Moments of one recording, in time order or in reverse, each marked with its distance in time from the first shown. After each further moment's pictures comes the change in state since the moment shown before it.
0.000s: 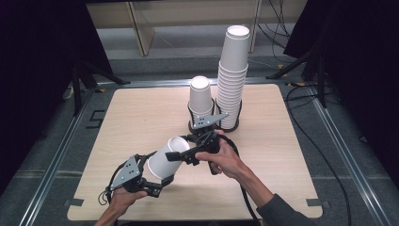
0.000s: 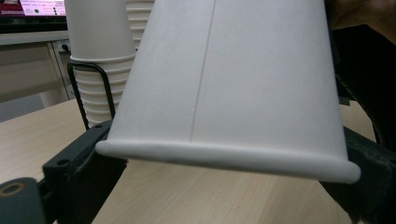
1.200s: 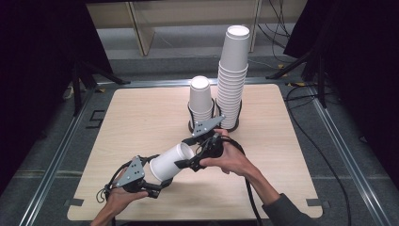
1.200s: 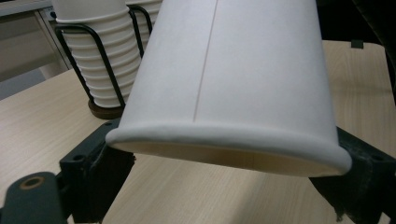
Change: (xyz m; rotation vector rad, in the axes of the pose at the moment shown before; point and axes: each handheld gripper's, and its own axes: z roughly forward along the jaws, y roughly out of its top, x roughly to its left) left arm 0.002 -0.002 0.000 0.201 -0.001 0.092; right arm 0.002 -0.005 -0.008 0.222 -0.103 -0.168
